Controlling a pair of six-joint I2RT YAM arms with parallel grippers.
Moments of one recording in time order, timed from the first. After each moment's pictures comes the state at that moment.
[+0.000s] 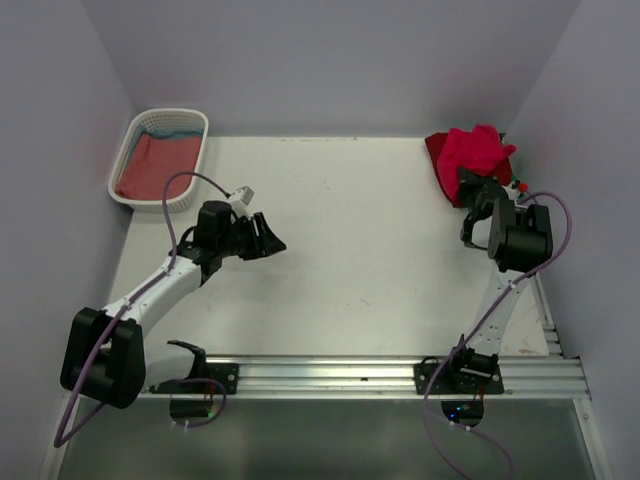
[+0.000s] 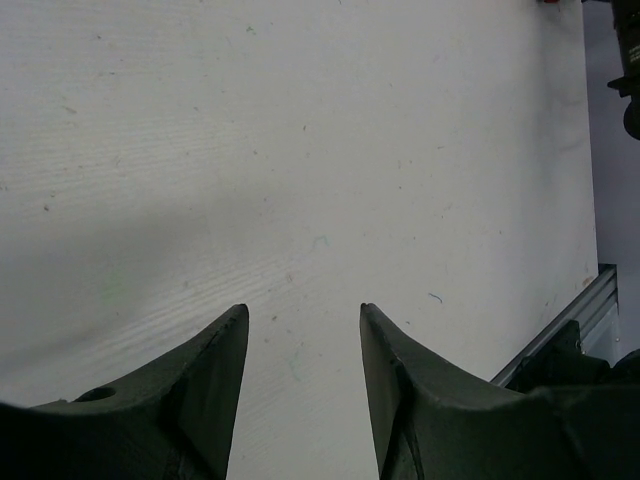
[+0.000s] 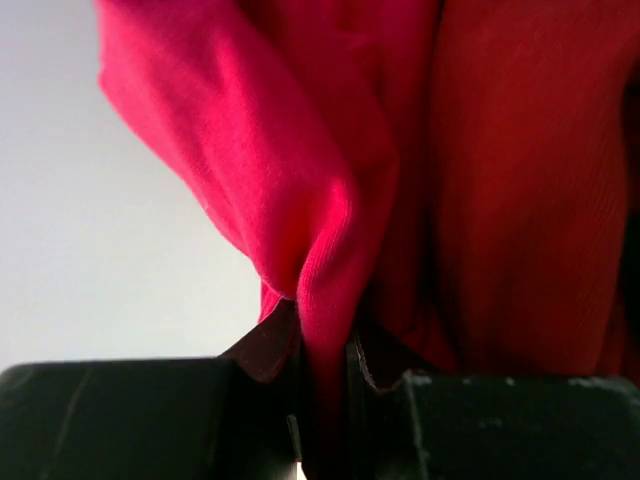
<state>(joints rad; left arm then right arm) -0.30 1.23 0.68 -0.11 0.40 -0.54 -0.23 2.22 1.04 1.07 -0.06 1.33</state>
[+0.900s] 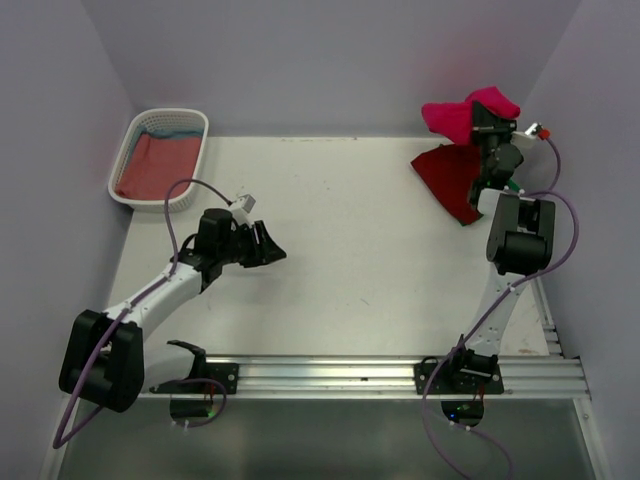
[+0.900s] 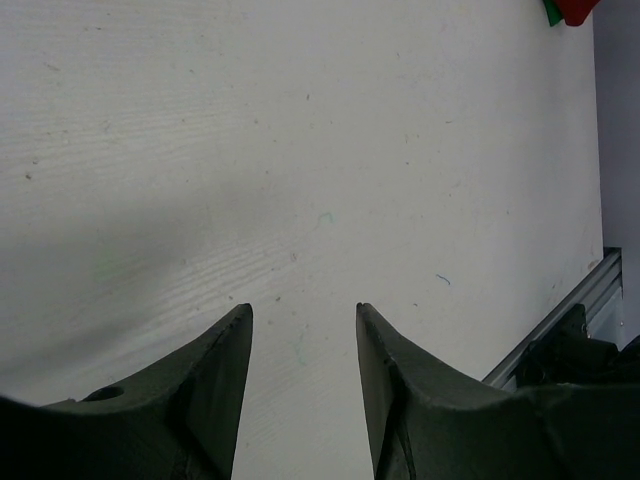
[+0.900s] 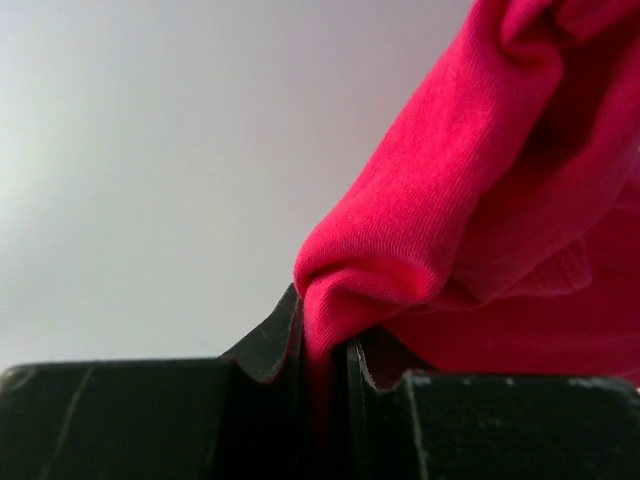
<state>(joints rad) -0.30 1.21 0.62 -0.07 0.42 -0.54 -0.21 2.13 1.33 1.15 -0.08 1.30</state>
